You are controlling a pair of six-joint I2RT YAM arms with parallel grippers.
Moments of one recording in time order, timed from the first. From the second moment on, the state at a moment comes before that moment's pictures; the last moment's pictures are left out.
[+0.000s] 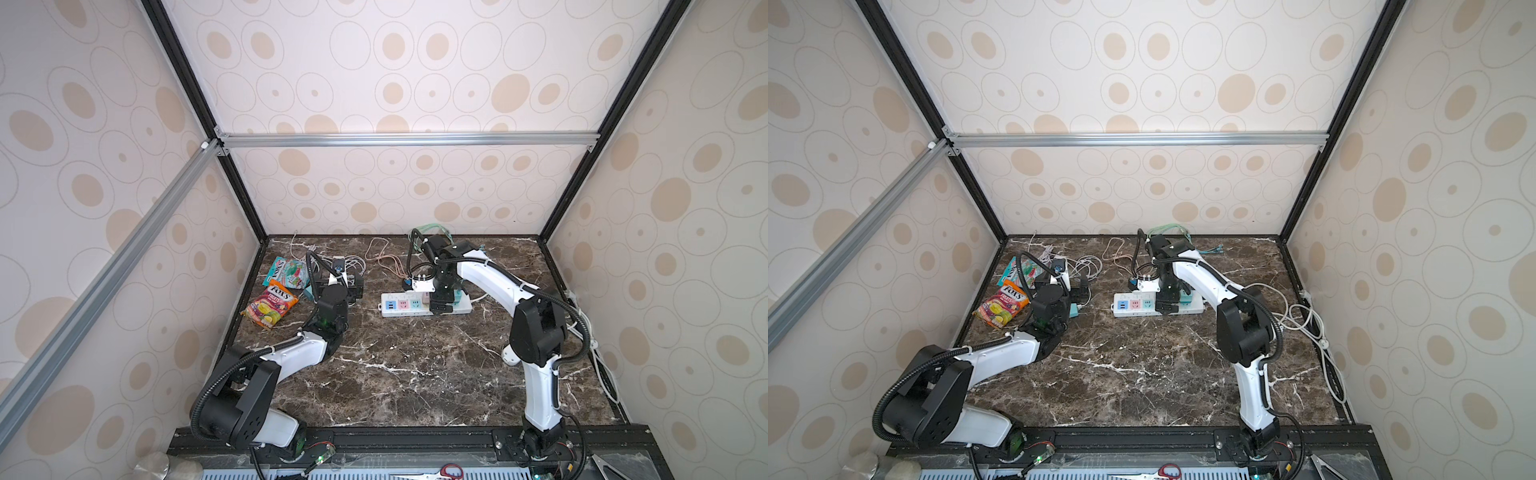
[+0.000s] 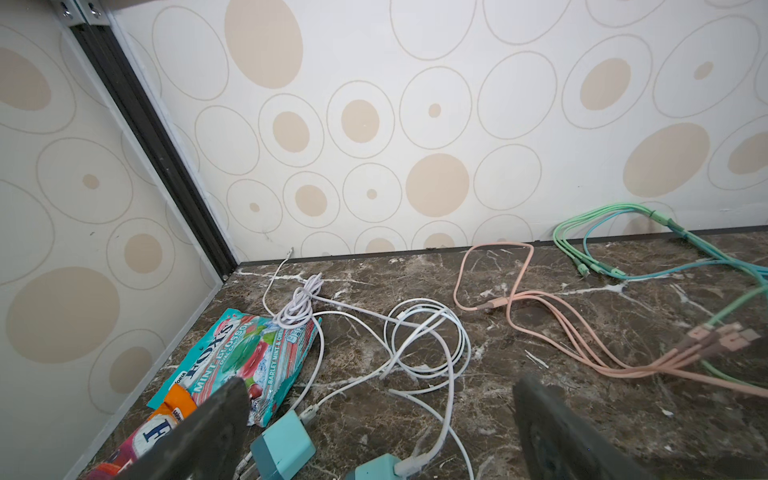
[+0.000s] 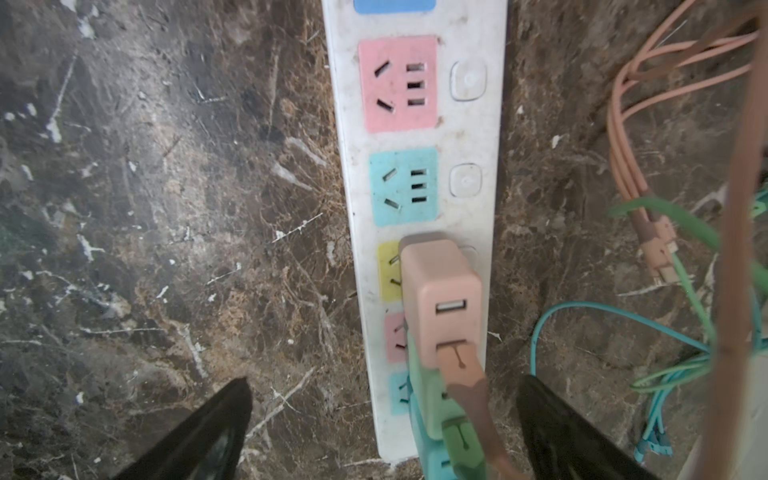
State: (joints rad) left arm -0.44 1.44 0.61 0.69 -0.55 0.04; right arm 0.53 2.04 1.83 -1.14 0.00 -1.00
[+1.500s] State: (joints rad) left arm -0.28 1.63 0.89 -0.18 -0.28 -0.33; right arm 0.50 1.62 1.20 -0.15 0.21 0.38
